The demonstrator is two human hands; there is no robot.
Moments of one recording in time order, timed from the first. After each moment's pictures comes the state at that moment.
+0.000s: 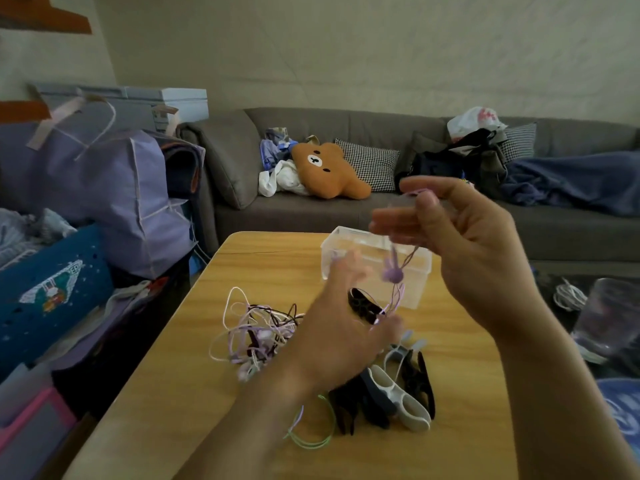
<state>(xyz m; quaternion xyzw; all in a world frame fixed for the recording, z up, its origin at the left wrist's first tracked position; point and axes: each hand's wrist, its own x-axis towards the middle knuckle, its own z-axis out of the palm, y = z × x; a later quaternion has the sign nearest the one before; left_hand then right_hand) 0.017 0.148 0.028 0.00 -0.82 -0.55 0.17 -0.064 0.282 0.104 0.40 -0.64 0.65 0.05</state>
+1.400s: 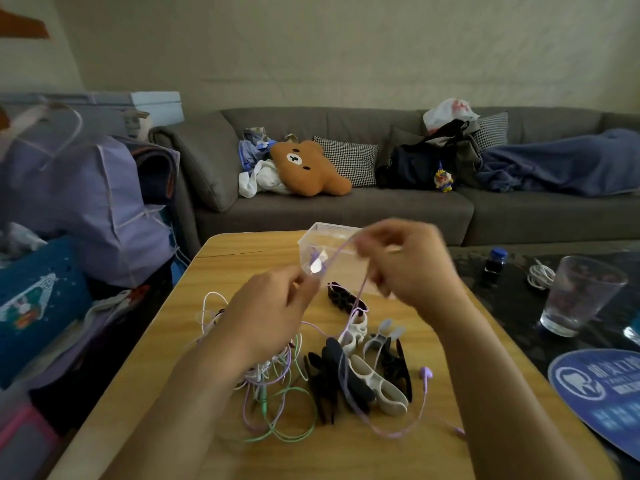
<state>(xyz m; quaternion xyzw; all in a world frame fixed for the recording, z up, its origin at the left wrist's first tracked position) 0.017 0.106 0.035 0.06 -0.93 -0.31 0.20 -0.079 0.274 0.075 0.26 -0.77 0.58 0.02</state>
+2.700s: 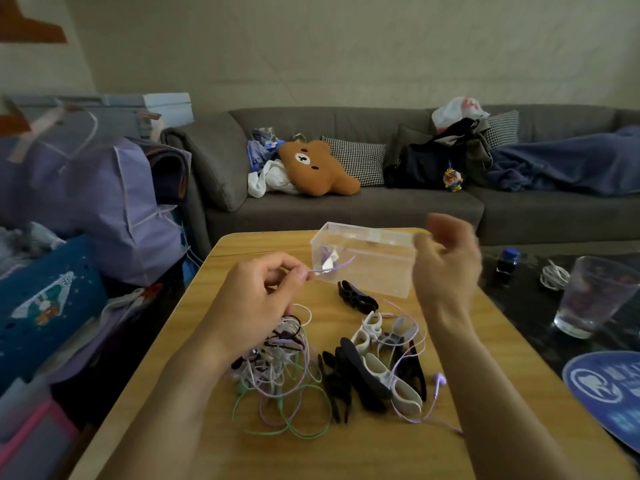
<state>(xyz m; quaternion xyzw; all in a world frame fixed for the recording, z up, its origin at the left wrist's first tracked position) 0.032 0.080 0.038 0.03 -0.85 -0.46 0.26 -0.104 0.269 0.038 0.07 -0.73 0.64 0.22</state>
